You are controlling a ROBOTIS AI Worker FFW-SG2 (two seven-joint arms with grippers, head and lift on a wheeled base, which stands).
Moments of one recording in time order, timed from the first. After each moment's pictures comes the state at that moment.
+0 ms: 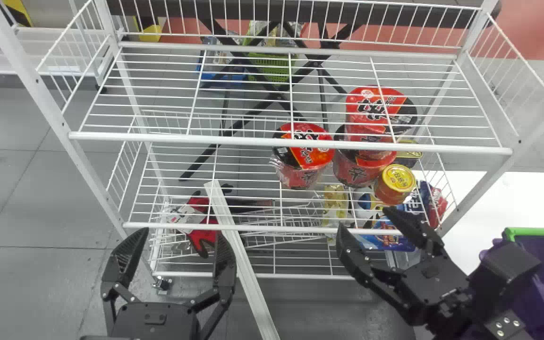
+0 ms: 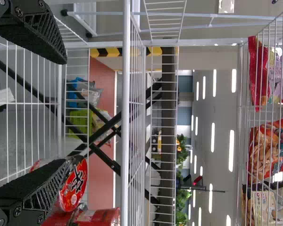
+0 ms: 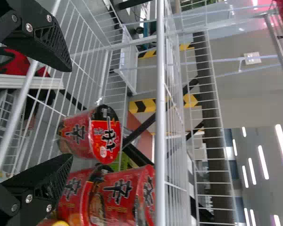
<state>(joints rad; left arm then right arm) 0.78 0.23 -0.38 -2.15 -0.10 -0.18 0.40 0.70 -0.12 -0.01 -2.19 -0.12 0.11 0.35</state>
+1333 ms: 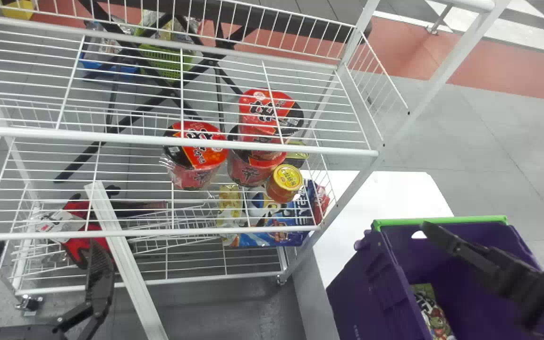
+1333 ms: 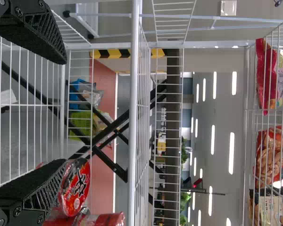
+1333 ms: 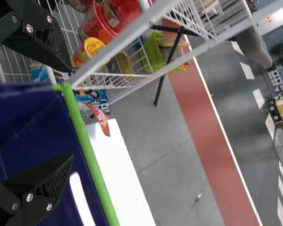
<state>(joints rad) 0.74 0.23 -0.38 -2.07 -0.08 -0.22 0.41 0.34 -0.05 -0.94 -2.29 -0.21 1.19 0.76</state>
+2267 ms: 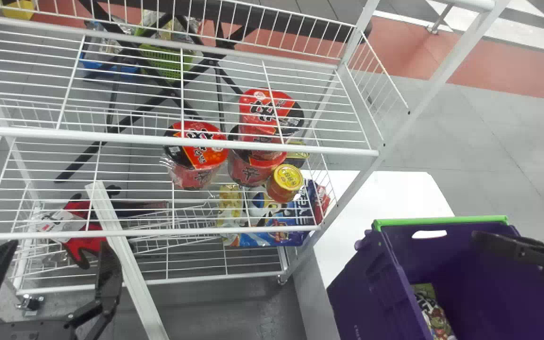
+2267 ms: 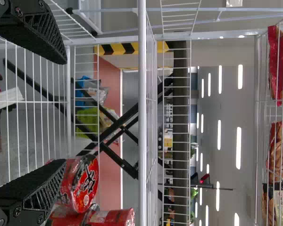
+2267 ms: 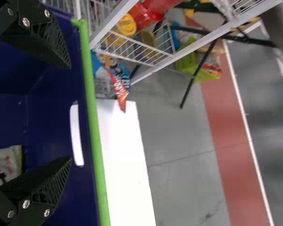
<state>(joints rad) 0.71 0.24 -0.40 -2.06 -0.08 -0.17 0.40 0.21 -0.38 -0.96 -1.87 0.28 1.03 1.36</state>
